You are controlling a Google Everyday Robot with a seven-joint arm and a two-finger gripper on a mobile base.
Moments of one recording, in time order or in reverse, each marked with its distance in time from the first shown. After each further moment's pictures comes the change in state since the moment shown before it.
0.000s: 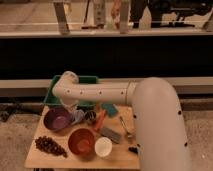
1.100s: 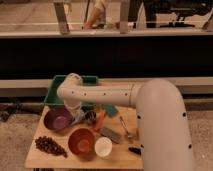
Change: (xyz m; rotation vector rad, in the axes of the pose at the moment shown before) arm 0.005 0.024 0.007 -0.044 -0.022 0.037
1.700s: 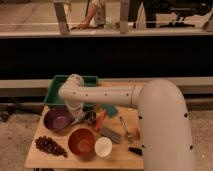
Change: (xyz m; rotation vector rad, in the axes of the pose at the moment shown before) arm 0.003 0.006 0.004 -0.009 0.002 0.012
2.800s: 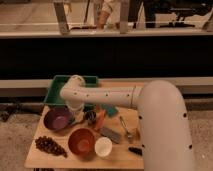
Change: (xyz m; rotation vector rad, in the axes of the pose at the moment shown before) arm 0.002 0.002 0.008 -0.006 -0.014 0.004
